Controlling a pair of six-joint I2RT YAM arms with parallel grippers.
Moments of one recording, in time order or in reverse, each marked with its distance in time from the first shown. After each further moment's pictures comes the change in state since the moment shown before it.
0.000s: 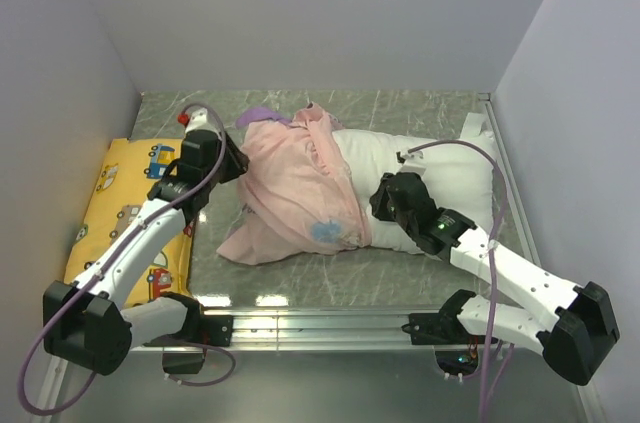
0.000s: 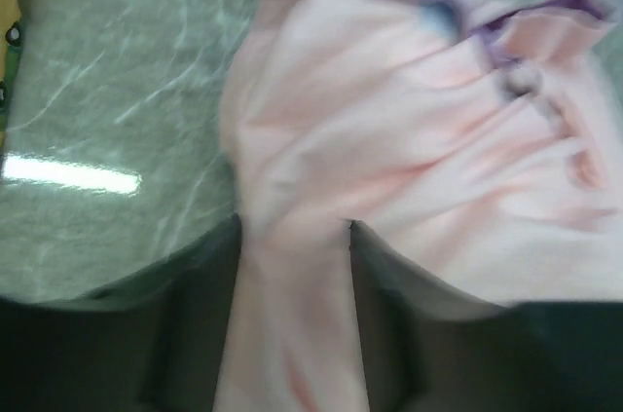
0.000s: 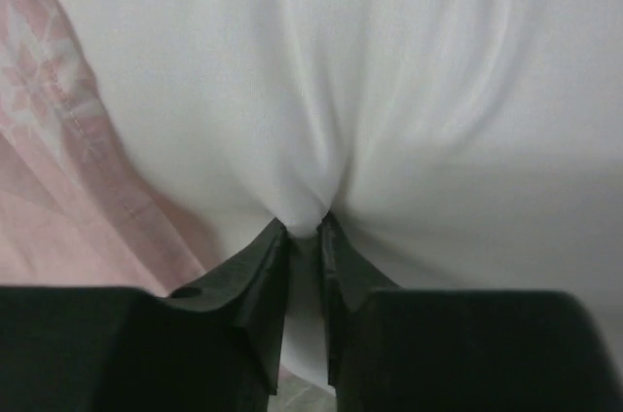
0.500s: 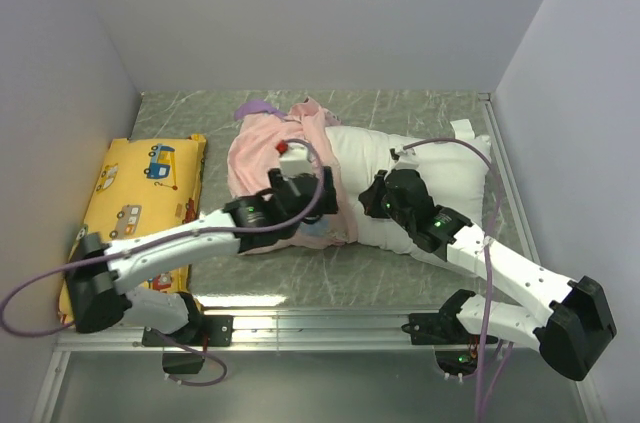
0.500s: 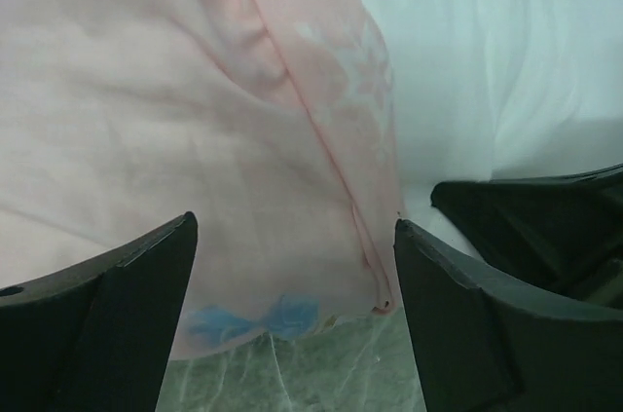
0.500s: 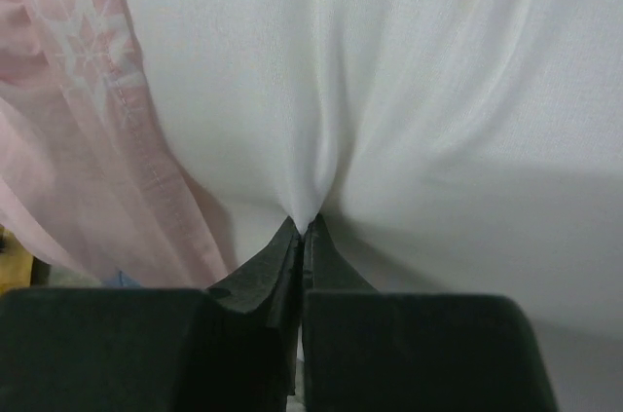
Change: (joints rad) left arm -0.696 0.117 0.176 -0.079 -0.484 -0.124; right arm -0.012 0.030 -0.003 0.115 -0.137 0.028
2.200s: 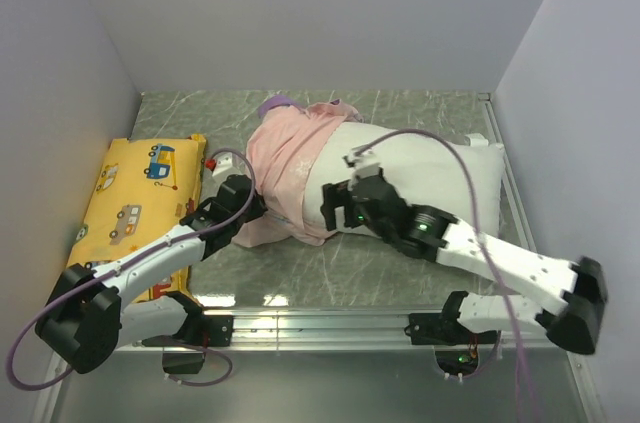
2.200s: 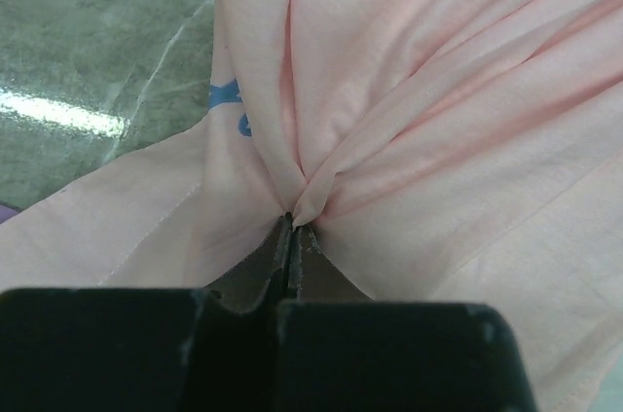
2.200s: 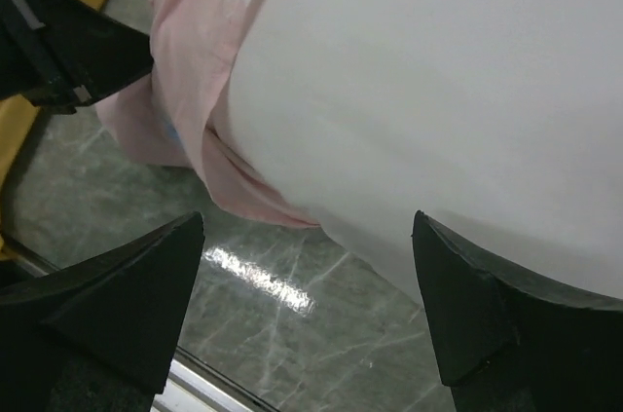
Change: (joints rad) left arm 0.428 -0.123 -0.478 0.273 0.271 -0.105; right arm 0.276 -0.006 0.208 -0.198 0.163 -0.214
